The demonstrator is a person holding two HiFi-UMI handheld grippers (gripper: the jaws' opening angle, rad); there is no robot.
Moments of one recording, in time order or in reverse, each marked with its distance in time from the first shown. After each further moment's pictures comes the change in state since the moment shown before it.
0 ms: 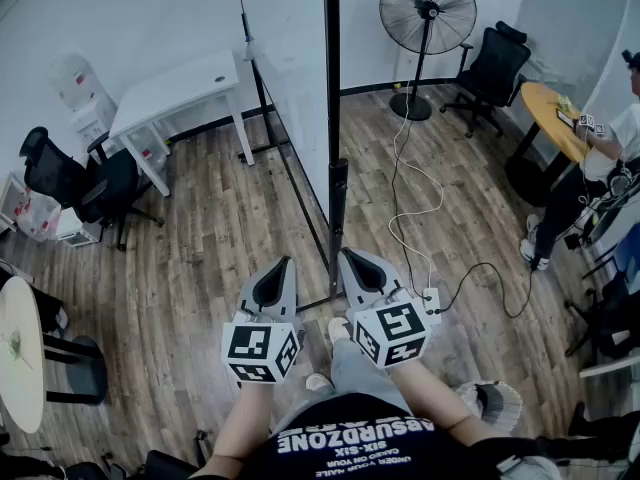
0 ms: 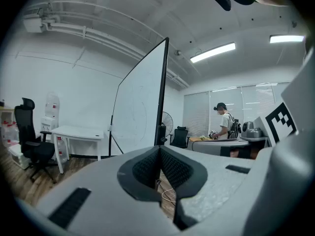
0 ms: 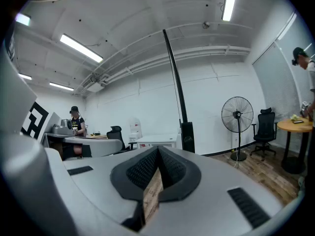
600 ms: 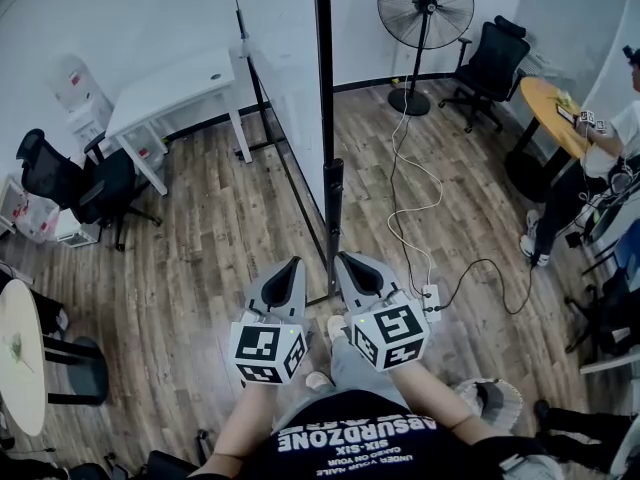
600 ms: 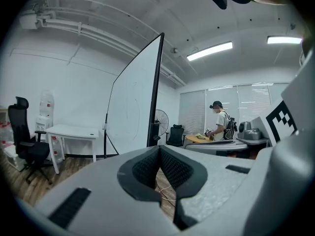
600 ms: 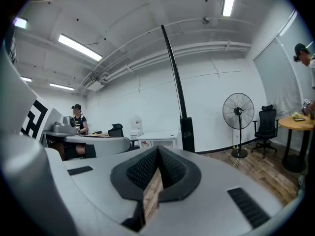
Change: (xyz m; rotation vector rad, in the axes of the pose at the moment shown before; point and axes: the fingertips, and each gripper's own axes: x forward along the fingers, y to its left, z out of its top) left arm 0.020 -0.019 -0.006 0.014 0.022 -0.048; right arm 0.005 -0.006 -0.011 0.009 0.038 0.016
